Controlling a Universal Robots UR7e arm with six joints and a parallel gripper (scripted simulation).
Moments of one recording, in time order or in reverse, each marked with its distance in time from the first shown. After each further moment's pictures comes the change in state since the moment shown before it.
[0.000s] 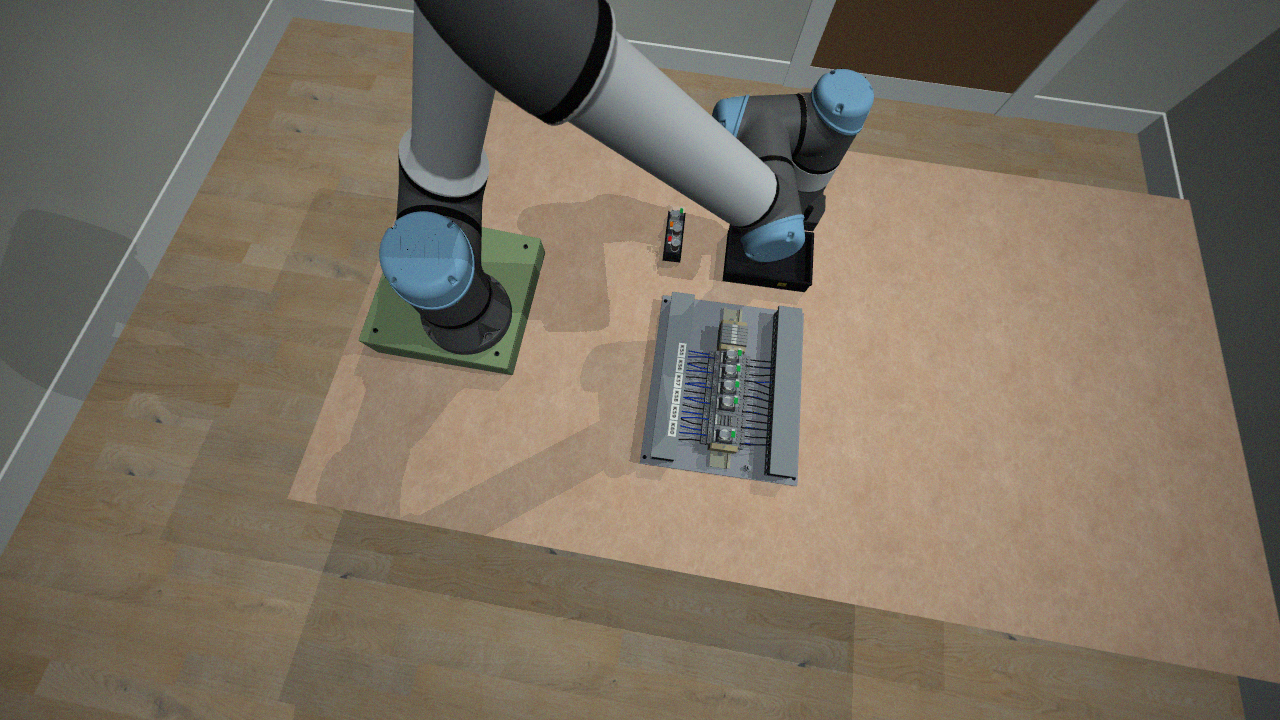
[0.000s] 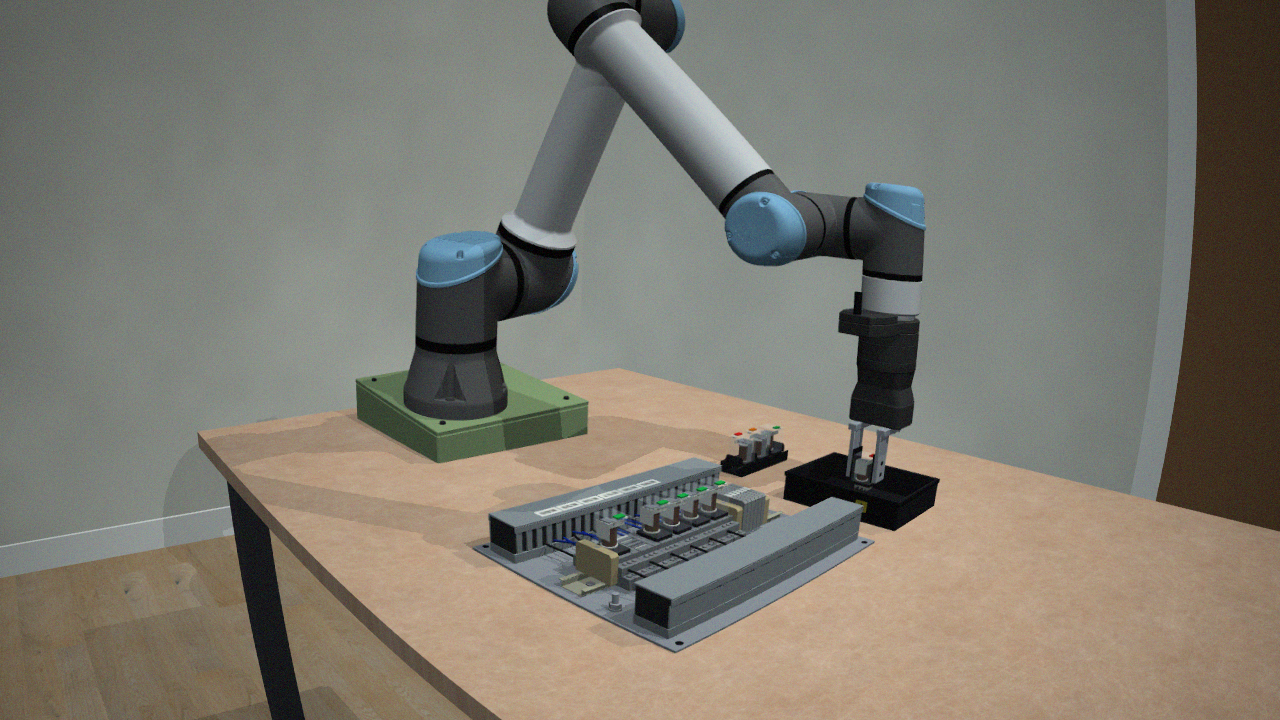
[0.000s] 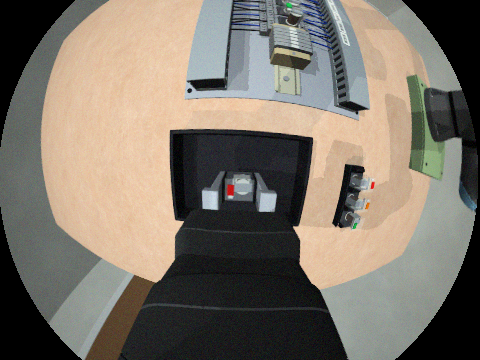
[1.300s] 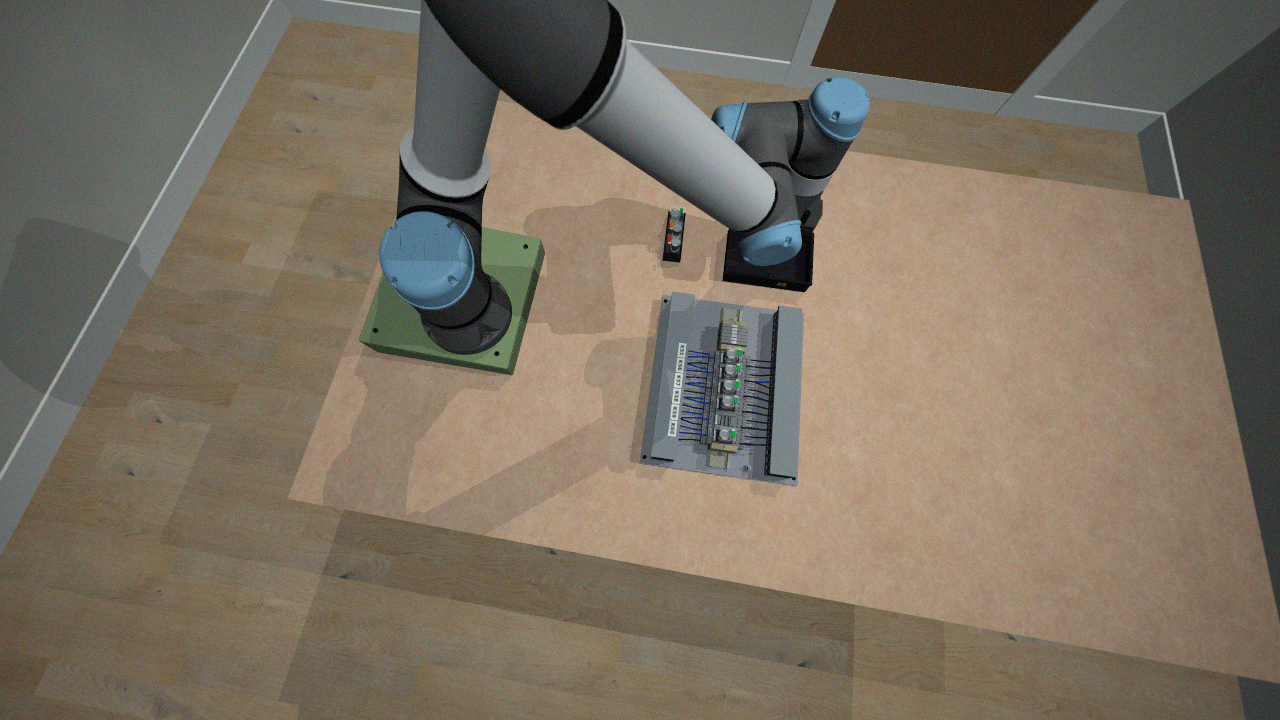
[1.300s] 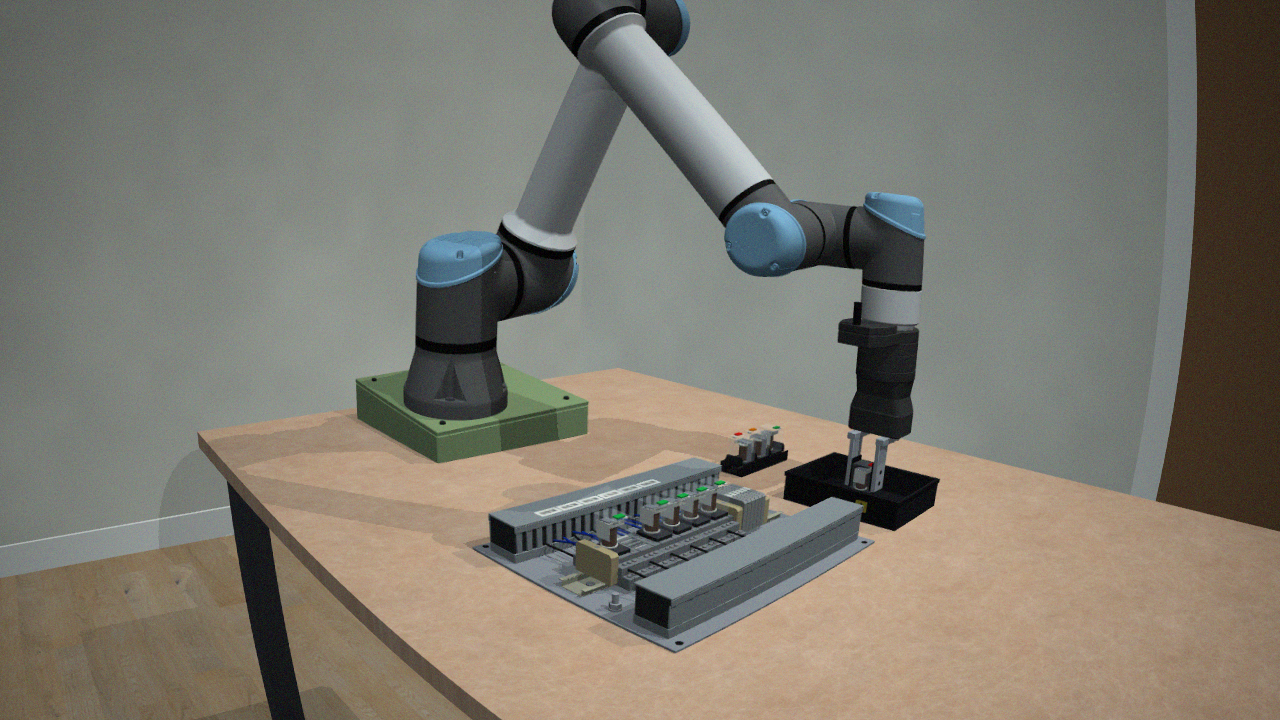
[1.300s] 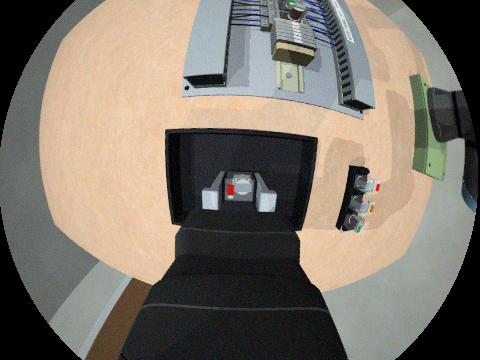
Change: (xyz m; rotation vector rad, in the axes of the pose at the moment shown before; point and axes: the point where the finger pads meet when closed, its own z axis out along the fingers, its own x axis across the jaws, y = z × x) arm 0.000 0.000 0.011 0.000 0.000 0.000
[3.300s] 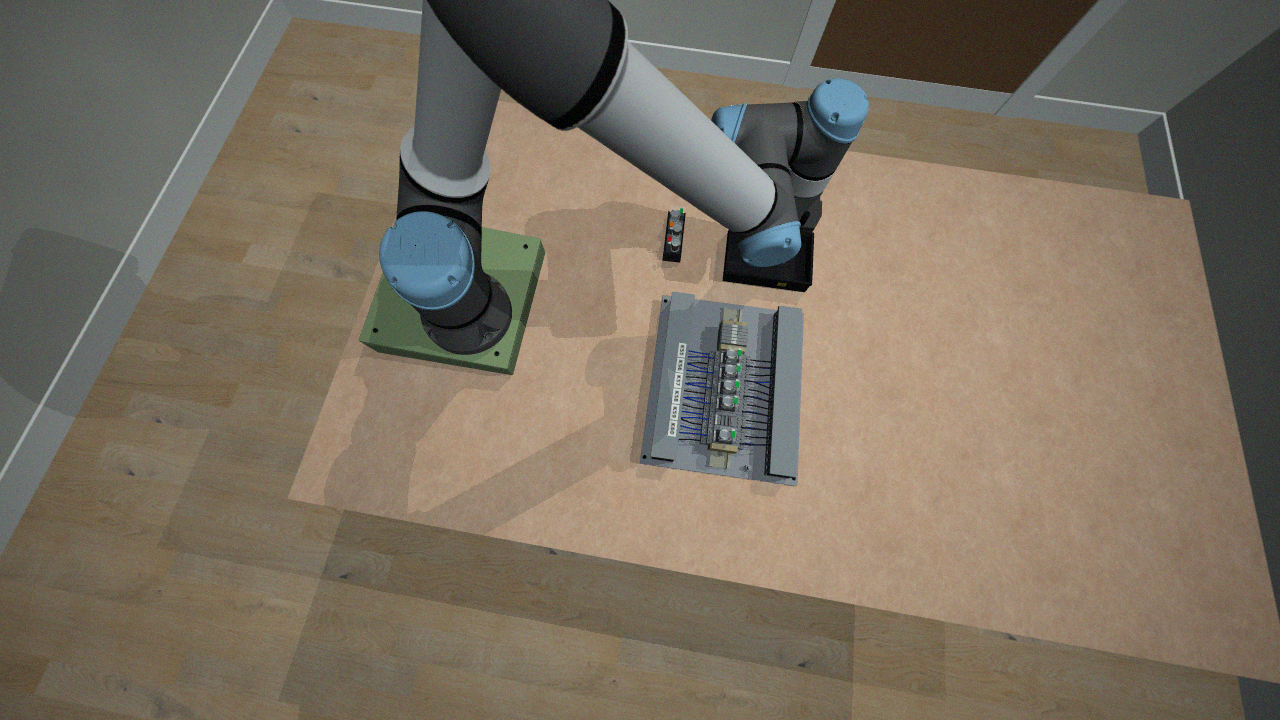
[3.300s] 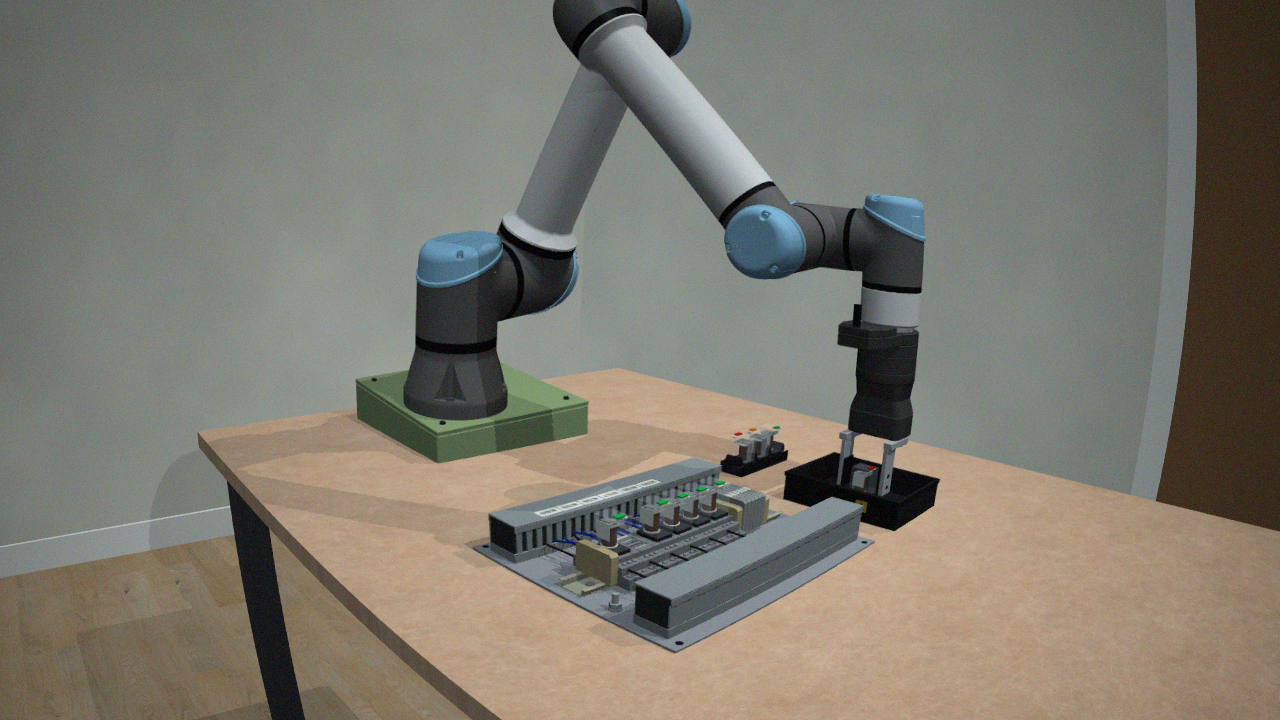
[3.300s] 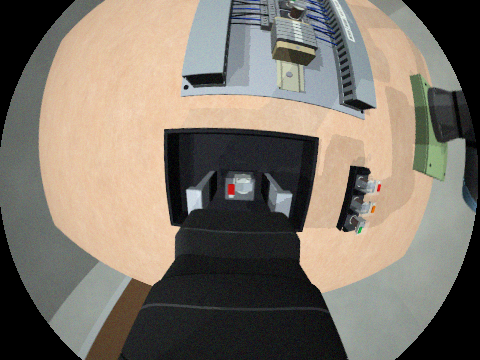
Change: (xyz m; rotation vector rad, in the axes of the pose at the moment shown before) arm 0.000 0.000 0.002 0.000 0.000 0.000
